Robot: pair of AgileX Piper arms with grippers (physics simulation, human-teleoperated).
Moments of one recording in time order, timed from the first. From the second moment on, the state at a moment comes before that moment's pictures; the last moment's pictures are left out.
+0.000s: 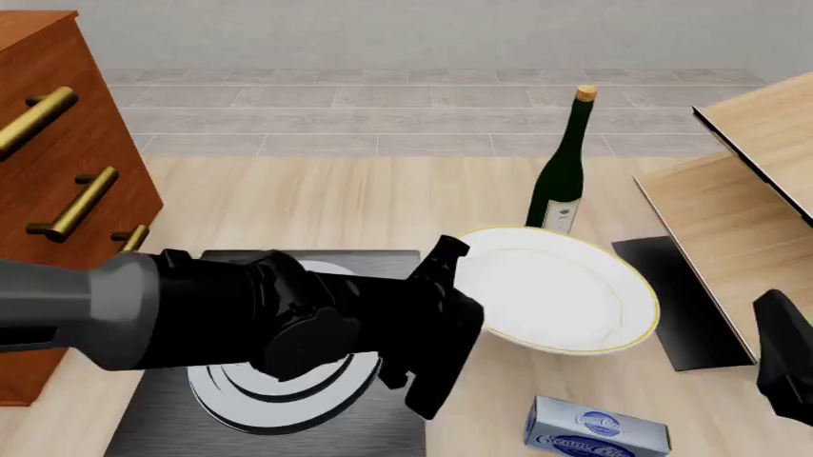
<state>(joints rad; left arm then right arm) -0.97 1.64 -0.87 -0.04 1.41 -0.08 0.01 0.00 0.02 0.17</state>
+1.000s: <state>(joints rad) -0.96 1.46 -0.68 -0.22 1.45 0.03 0.00 -0.22 0.26 0.50</state>
